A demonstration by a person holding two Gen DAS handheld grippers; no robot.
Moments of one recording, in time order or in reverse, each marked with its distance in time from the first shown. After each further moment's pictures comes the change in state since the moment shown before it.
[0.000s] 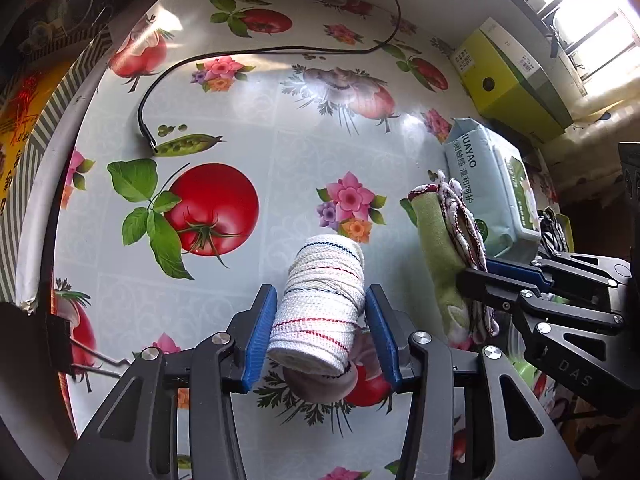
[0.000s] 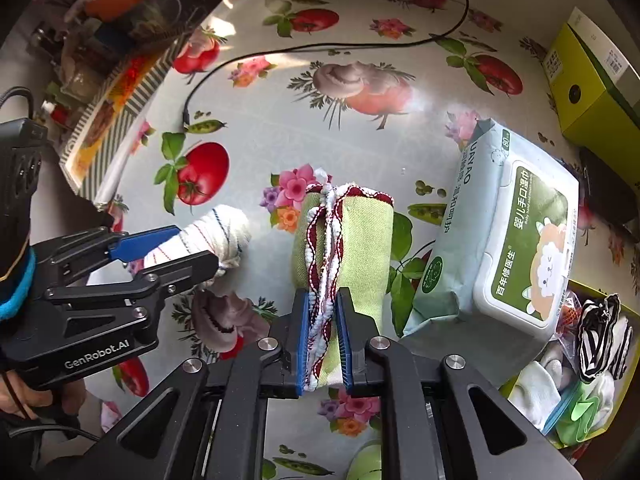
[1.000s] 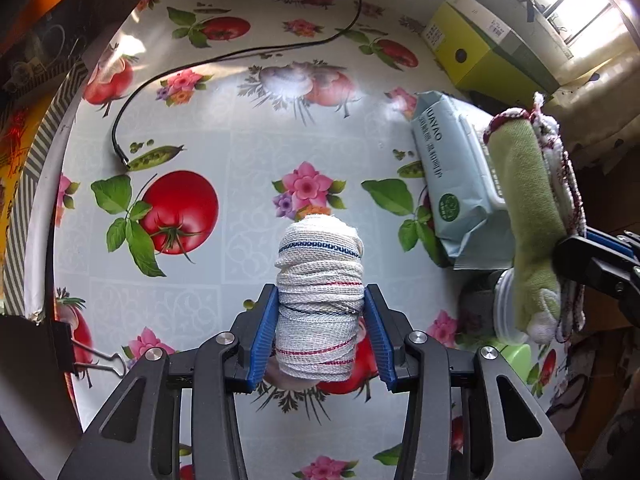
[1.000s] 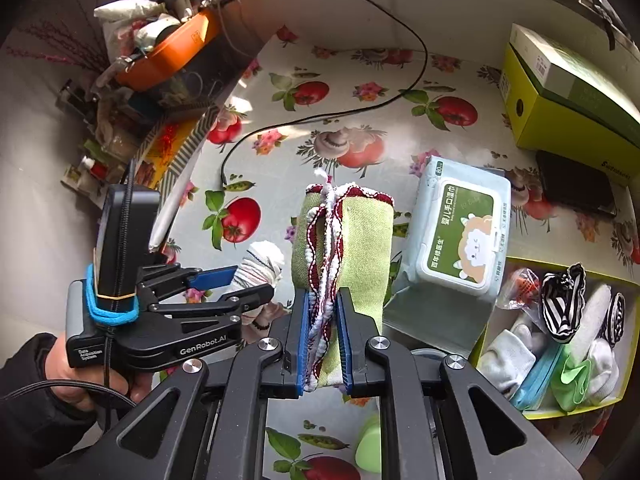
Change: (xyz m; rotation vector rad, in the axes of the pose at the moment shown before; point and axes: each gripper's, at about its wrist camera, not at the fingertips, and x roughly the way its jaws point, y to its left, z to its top) left arm -0.002 -0.041 -0.001 0.103 0.020 0.041; right arm -0.084 -0.026 -0.029 0.095 -0.191 0.095
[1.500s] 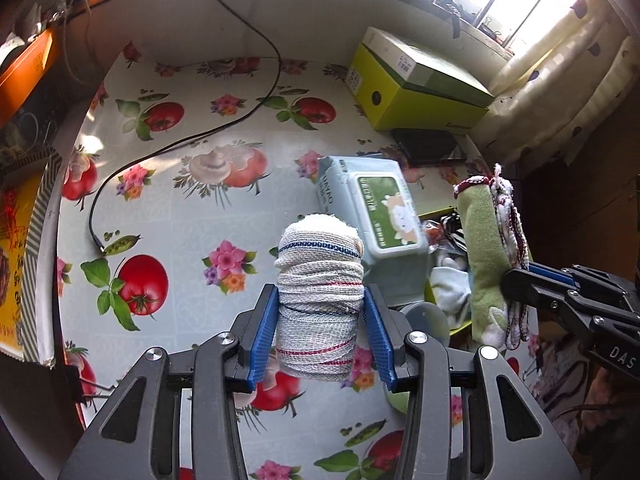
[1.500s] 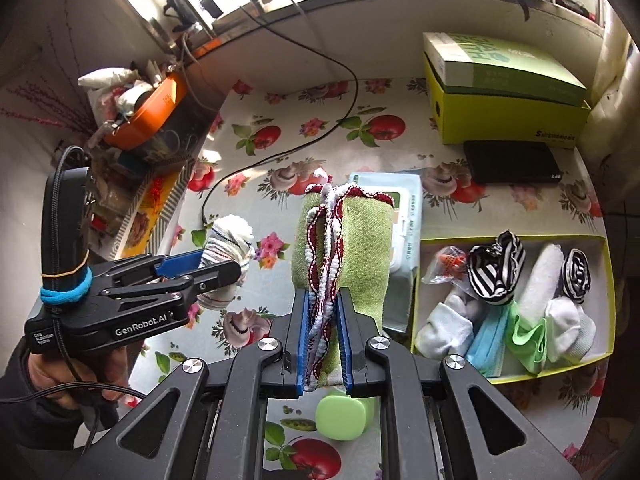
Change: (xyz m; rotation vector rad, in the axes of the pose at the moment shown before) left arm -0.061 -0.077 0.024 0.130 -0.112 -0.064; right arm -0.069 -0.060 -0.034 0.155 -0.130 -0.018
